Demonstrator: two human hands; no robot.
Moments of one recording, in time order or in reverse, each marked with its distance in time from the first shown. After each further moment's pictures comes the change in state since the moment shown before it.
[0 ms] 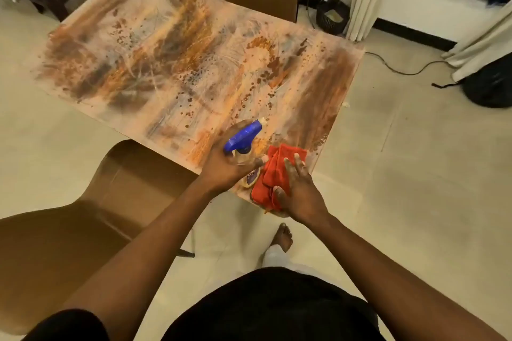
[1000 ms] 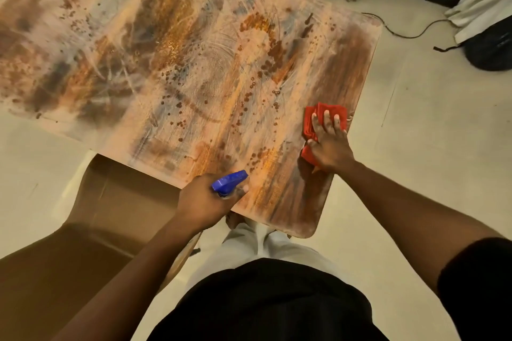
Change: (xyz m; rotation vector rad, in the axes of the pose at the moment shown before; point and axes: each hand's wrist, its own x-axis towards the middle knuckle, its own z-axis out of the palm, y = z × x) left_hand 0.038 -0.071 -0.055 0.425 -0.219 -0.437; right_hand 0.187 0.055 -0.042 -0.246 -0.068 0.190
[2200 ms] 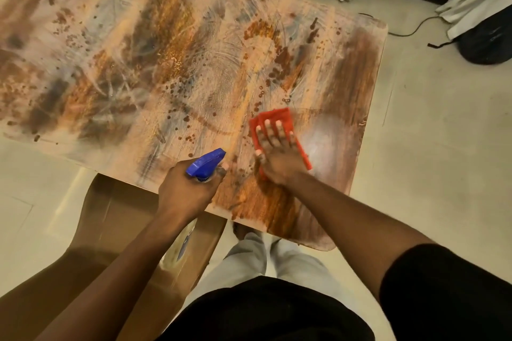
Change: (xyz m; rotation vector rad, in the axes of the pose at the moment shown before) left_hand 0.038 -0.008 -0.074 -0.127 0.140 -0.041; right_hand 0.013 -0.144 0.050 -0.122 -0.016 -0.217
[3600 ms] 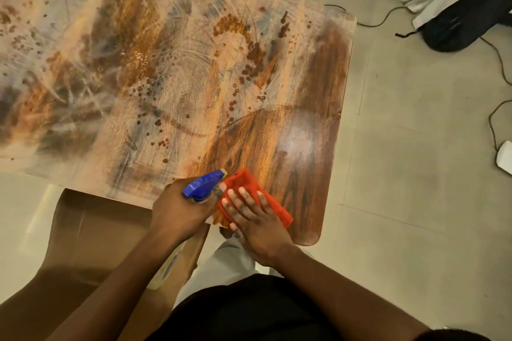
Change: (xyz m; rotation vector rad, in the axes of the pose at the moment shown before) left_hand -0.010 0.001 0.024 0.005 -0.154 0.070; right_hand -0.125 -0.033 0.100 -0.039 0.065 -0.229
